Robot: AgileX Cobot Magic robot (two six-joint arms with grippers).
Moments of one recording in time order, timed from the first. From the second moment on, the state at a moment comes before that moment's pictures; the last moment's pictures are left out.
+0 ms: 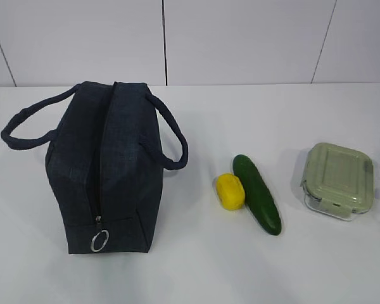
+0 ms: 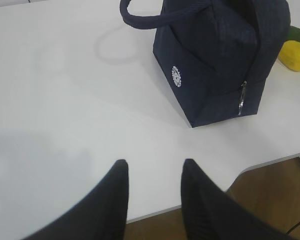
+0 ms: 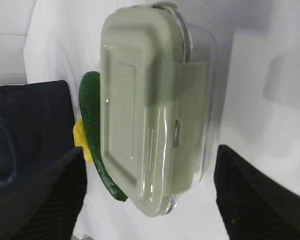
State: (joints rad) left arm -0.11 0.01 -0.51 -0.15 1.11 0.10; right arm -0.70 1.97 -0.99 1.18 1.17 -1.05
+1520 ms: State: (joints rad) left arm -0.11 0.01 -0.51 -0.15 1.11 0.10; right arm -0.62 2.17 -1.03 1.35 1.16 -1.28
